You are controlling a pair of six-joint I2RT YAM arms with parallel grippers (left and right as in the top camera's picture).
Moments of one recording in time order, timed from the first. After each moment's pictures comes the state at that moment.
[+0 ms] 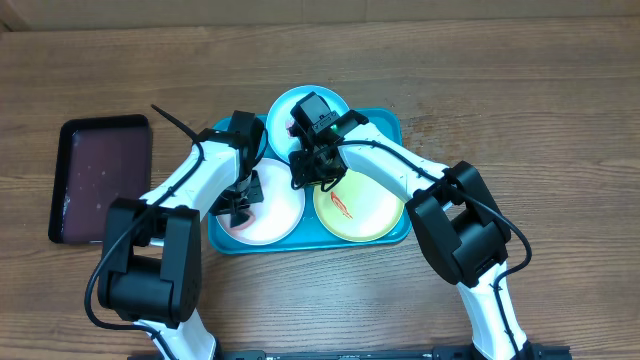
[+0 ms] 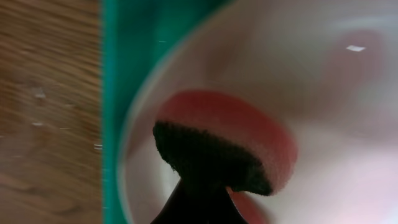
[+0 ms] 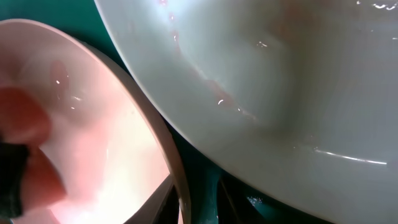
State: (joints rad) left arm -0.20 1.88 1.17 -0.92 -0.23 -0.49; right arm 0.65 2.25 1.71 -0.75 -0.32 0.38
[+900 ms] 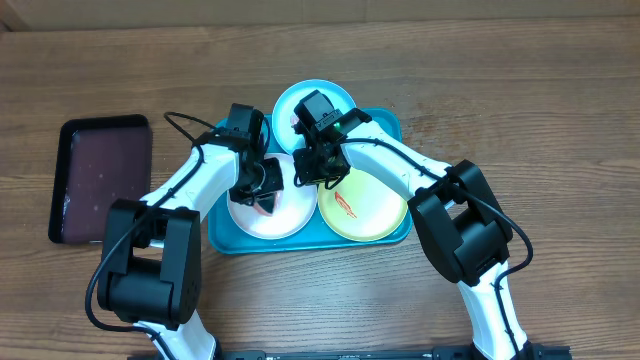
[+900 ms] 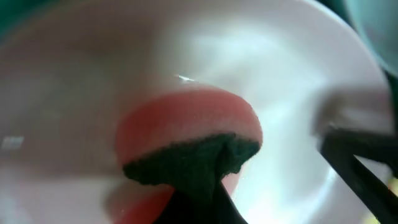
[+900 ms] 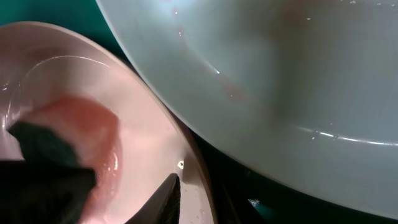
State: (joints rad) left arm -0.21 1.87 1.14 -0.69 0.21 -0.37; right arm 0.64 2.25 1.71 -0.75 -0.28 0.38
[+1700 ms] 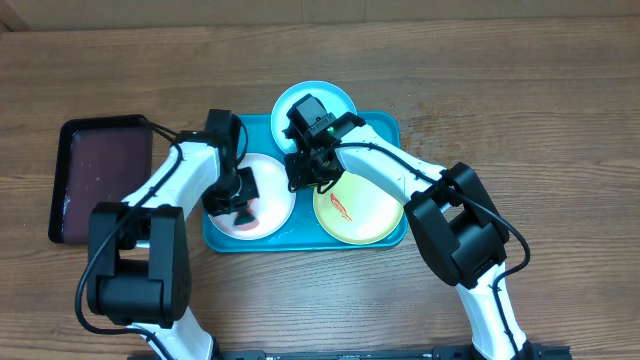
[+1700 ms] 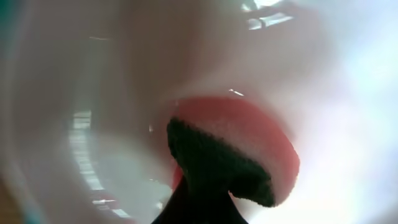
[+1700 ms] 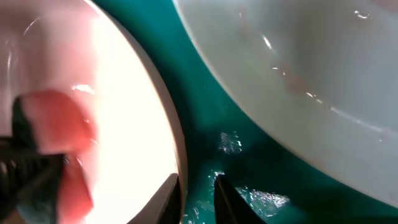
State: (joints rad) left arm -0.10 1.87 1.15 -0.88 0.02 -0.42; right arm 0.66 2.25 1.71 -0.74 -0.34 0.38
